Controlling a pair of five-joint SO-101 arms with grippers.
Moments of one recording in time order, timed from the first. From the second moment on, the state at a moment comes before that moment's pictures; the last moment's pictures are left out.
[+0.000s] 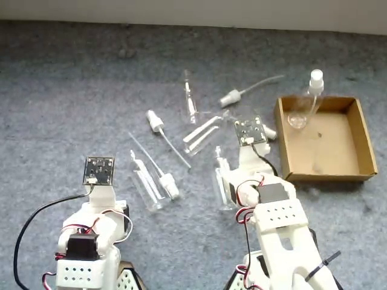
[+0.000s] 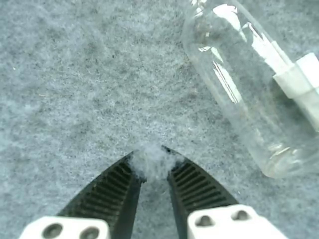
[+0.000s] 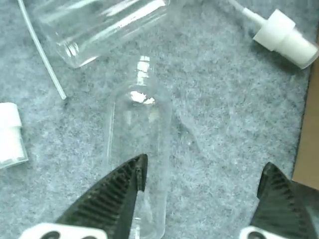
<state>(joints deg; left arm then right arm) -5.1 -104.3 96.0 77.3 7.4 -14.9 -46.6 66.2 45.7 3.6</state>
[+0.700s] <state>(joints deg) -5.1 -104.3 96.0 77.3 7.4 -17.4 -46.8 43.7 68.0 3.6</state>
